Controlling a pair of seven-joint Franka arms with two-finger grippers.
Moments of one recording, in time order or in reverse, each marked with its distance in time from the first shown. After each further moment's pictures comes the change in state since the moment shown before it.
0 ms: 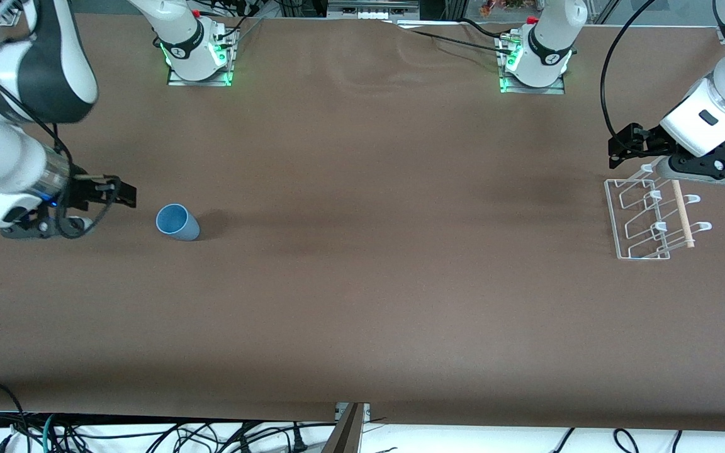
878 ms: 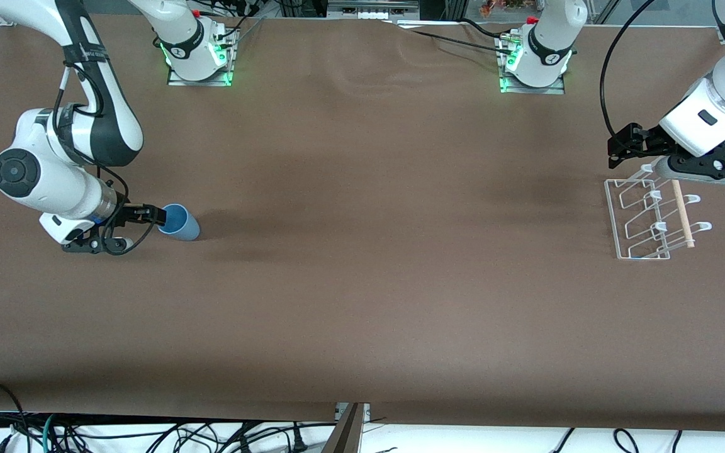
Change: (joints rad) left arm 0.000 0.000 -0.002 0.000 0.000 0.000 0.000; right arm -0.003 0.073 -0.050 -0.267 0.000 0.335 0.018
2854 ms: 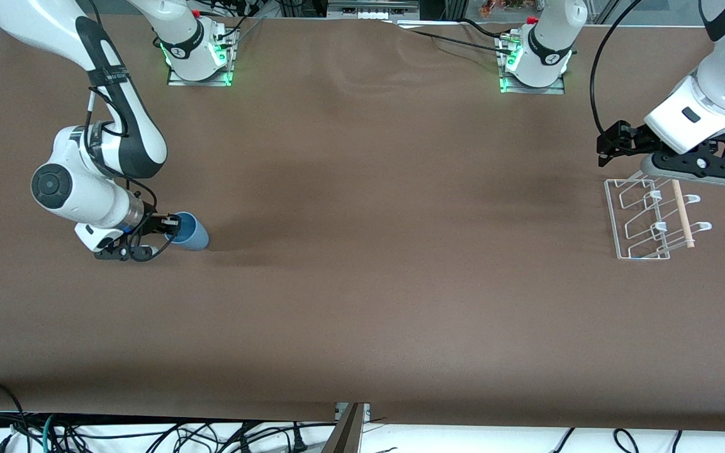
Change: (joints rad) left arm -0.002 0.000 -0.037 0.000 0.000 0.000 0.000; right arm 0.032 0.078 0.055 0.087 0.198 0.023 0.005
